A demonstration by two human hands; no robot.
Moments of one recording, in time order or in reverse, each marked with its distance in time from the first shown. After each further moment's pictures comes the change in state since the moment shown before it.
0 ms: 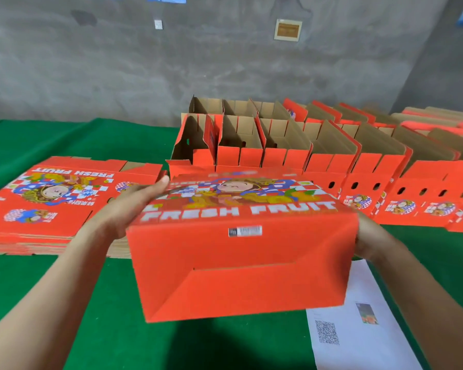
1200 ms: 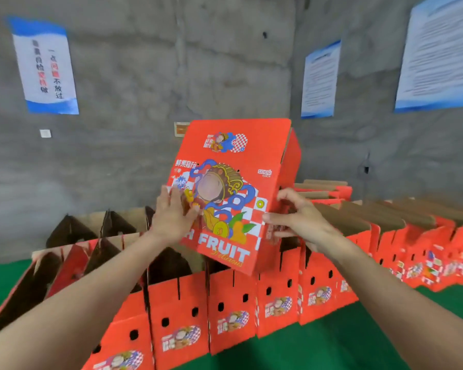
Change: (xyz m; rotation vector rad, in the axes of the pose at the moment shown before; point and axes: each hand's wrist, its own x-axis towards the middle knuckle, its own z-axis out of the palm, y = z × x) left_hand 0.254 0.178 0.288 0.658 0.046 0.748; right_hand 0.098 -0.194 -0.139 -0.413 0.397 -0.459
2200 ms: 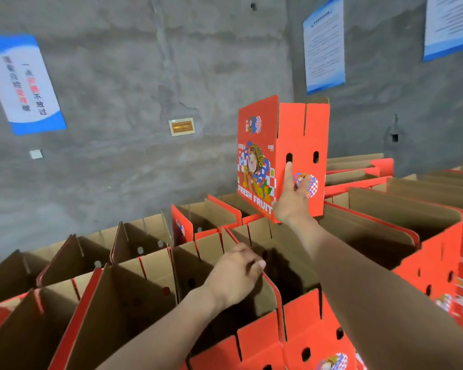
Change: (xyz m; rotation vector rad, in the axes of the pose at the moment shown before) left_hand 0.073 -0.025 0.221 0.032 -0.376 0.396; right_hand 0.268 0.190 0.005 -0.554 0.389 0.085
